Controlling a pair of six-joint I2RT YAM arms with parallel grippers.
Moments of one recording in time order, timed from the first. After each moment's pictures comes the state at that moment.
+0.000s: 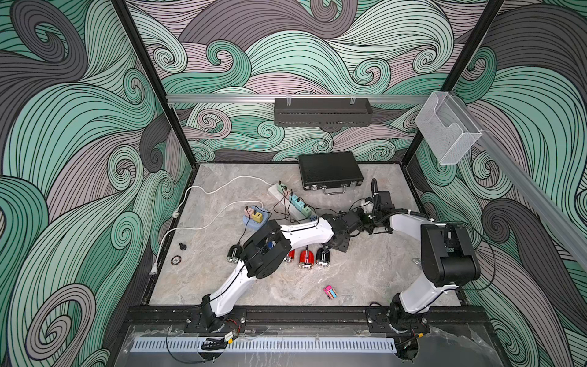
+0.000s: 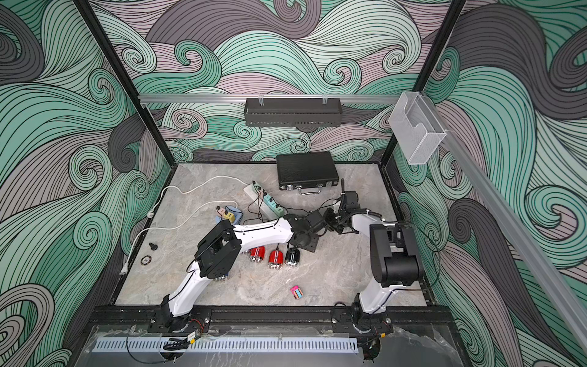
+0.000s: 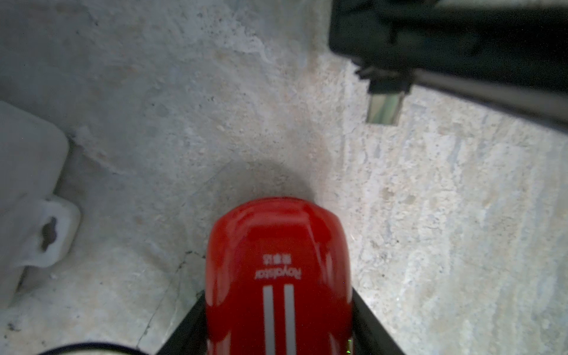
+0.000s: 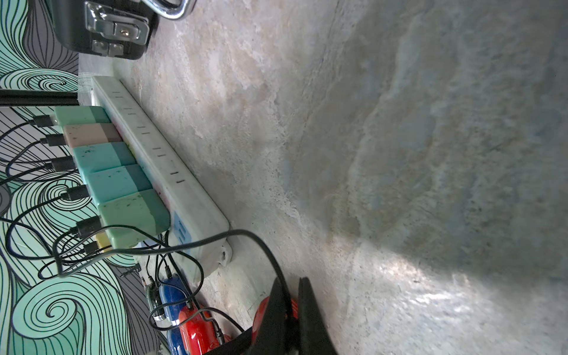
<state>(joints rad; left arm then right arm) -1.05 2.29 1.82 -0.75 -0.13 -0.64 0.07 1.68 0.88 -0.28 -0.53 0.58</state>
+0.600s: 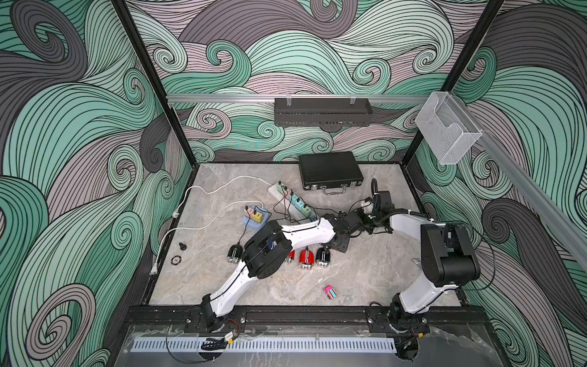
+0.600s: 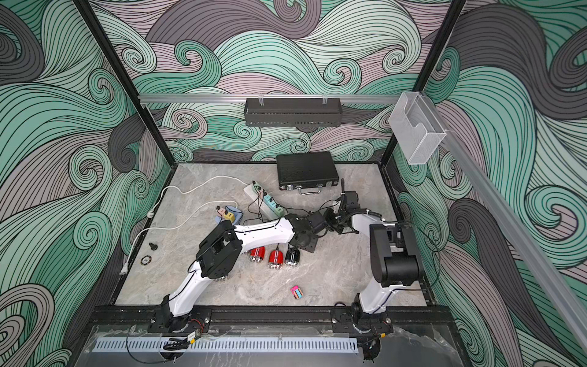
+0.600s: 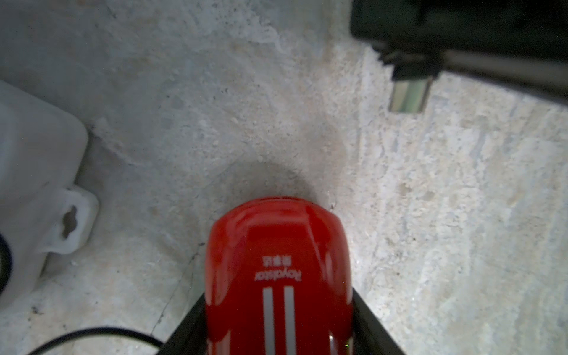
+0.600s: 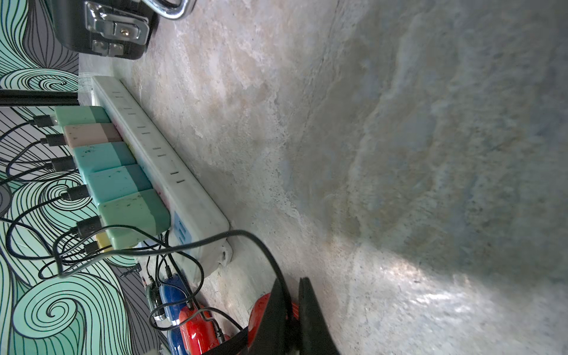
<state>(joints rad) -1.06 2.30 1.84 -0.79 -0.16 -0.65 0.07 1.68 0.88 -0.28 -0.54 0.58</state>
